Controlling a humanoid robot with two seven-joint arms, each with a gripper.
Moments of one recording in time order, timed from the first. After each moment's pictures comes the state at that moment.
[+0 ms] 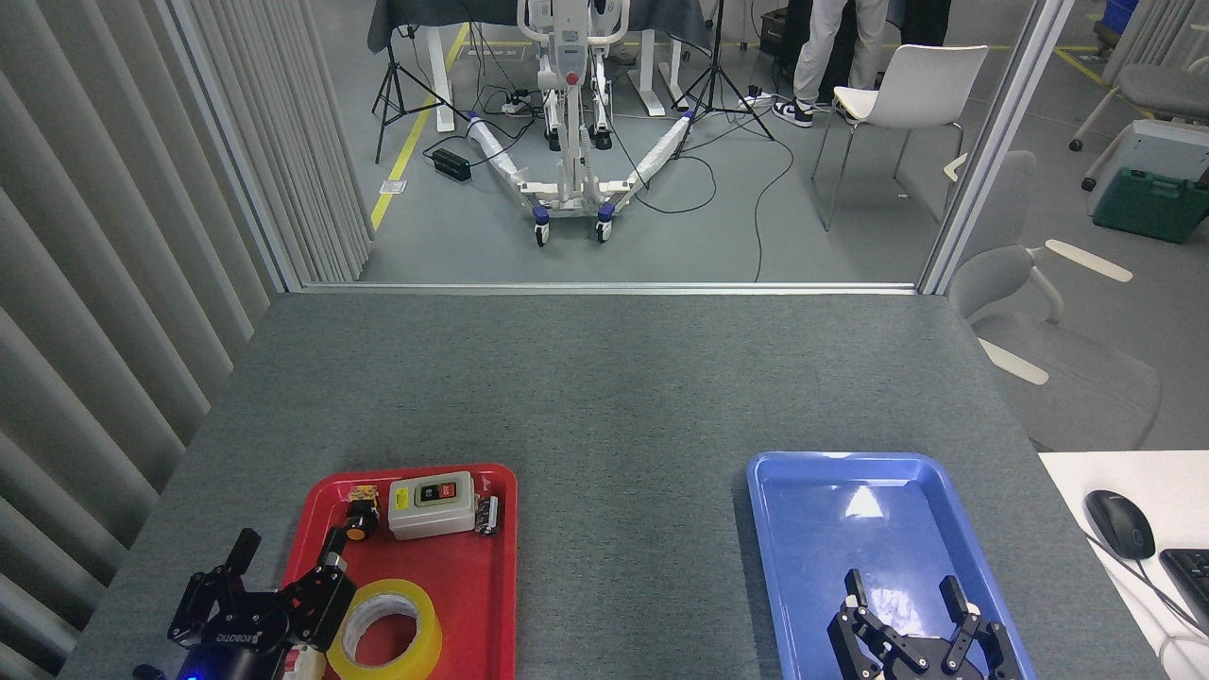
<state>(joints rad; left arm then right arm) 0.17 0.27 0.01 -1.73 -1.05 -0.08 0.12 0.28 -0.09 0.03 -1.76 1.33 0.07 -0.04</state>
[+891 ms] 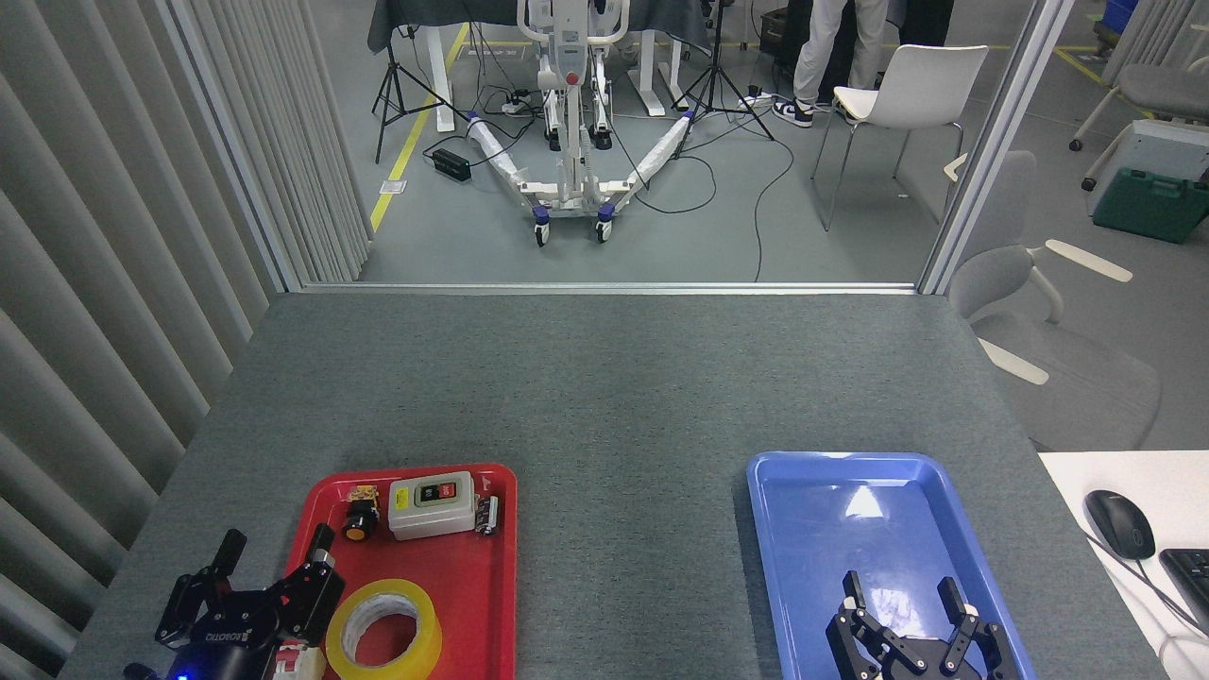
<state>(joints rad) 0.17 0.28 0.01 -1.73 -1.03 -0.02 0.11 0.28 -0.10 0.03 -1.76 1.33 0.07 -0.05</state>
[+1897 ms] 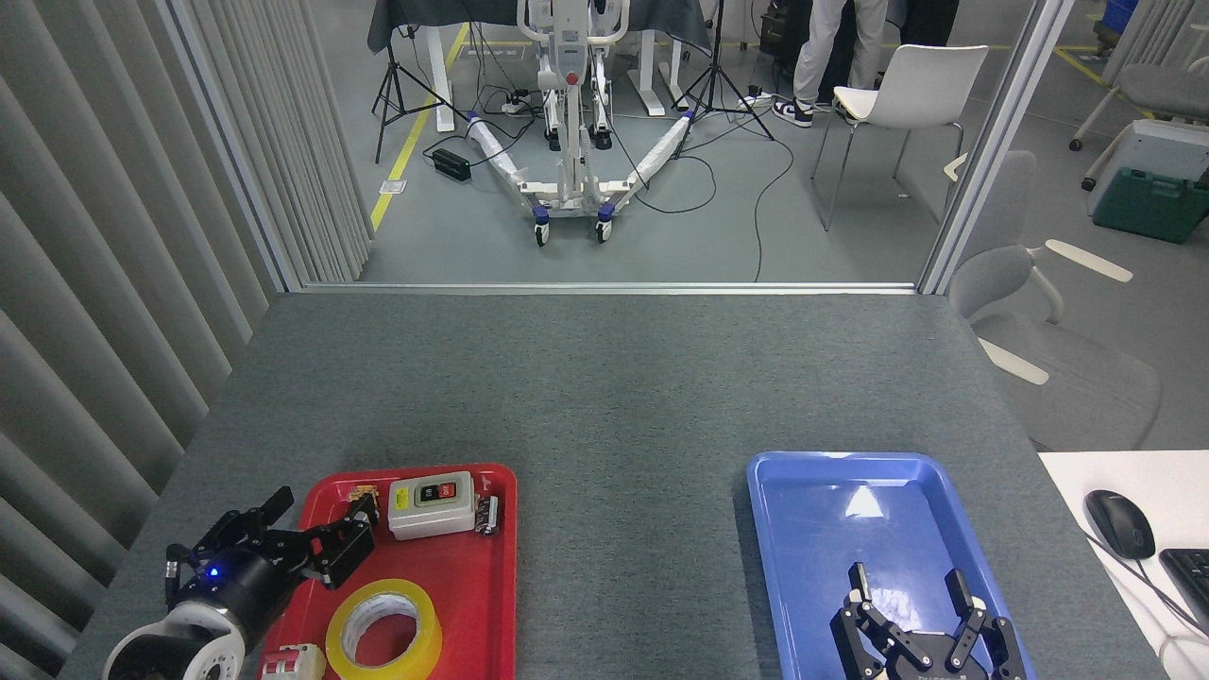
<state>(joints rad) -0.07 0.57 -0.27 -1.72 -0.82 0.13 -0.30 0.28 -0.09 0.03 -1.76 1.33 0.08 -0.13</state>
